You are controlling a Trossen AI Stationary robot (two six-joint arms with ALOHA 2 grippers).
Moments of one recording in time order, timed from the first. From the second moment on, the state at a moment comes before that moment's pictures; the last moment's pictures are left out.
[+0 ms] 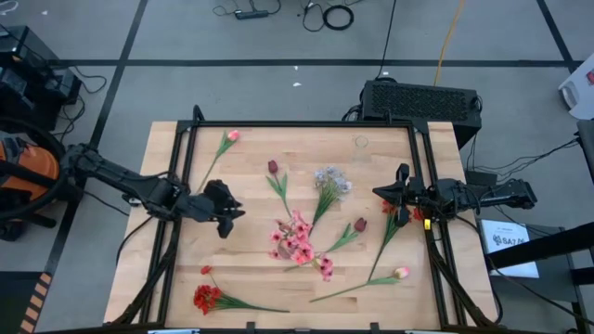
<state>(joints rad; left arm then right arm) -0.35 0.90 0.64 -0.52 -0.40 -0.78 0.13 0.03 0.03 0.03 0.29 0.09</state>
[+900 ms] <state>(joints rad) -0.34 0.90 0.64 -0.65 -0.40 -0.93 0.13 0.03 0.03 0.03 0.29 0.09</state>
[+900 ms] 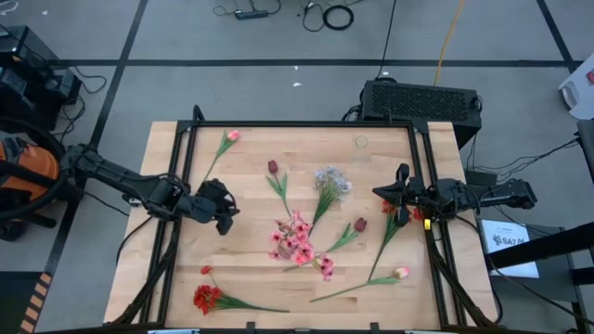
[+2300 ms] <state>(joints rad) -0.19 0.90 0.64 -0.89 -0.33 -1.15 0.13 0.93 0.69 -0.49 0.46 0.89</state>
